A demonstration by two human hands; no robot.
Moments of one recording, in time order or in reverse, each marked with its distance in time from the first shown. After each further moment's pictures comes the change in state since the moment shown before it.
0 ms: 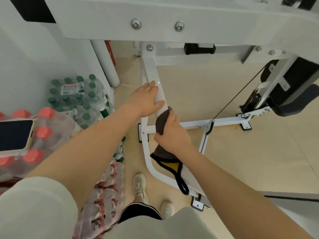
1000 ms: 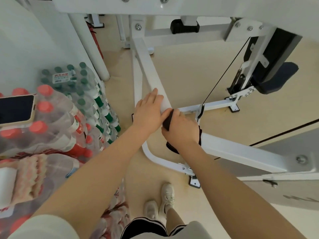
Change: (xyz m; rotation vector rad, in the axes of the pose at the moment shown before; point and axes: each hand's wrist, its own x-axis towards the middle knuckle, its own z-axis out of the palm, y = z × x) left_hand -0.113 0.058 0.066 -0.195 0.205 0.032; right_hand -0.090 0.026 0.025 -0.426 0.233 0.031
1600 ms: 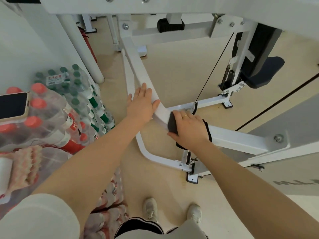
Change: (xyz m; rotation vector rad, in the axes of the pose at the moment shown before) left_hand -0.003 0.018 0.000 0.076 -0.059 -0.098; right_hand -0.045 0.059 0.002 -0.097 0.053 -0.192
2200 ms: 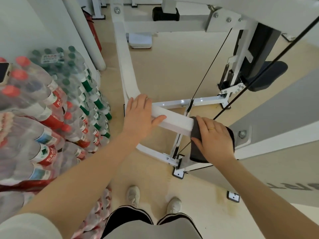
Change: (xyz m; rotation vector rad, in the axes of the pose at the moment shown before) left_hand -0.078 0.082 0.045 0.030 0.133 0.090; right_hand -0.101 0.132 0.016 -0.044 0.185 -0.015
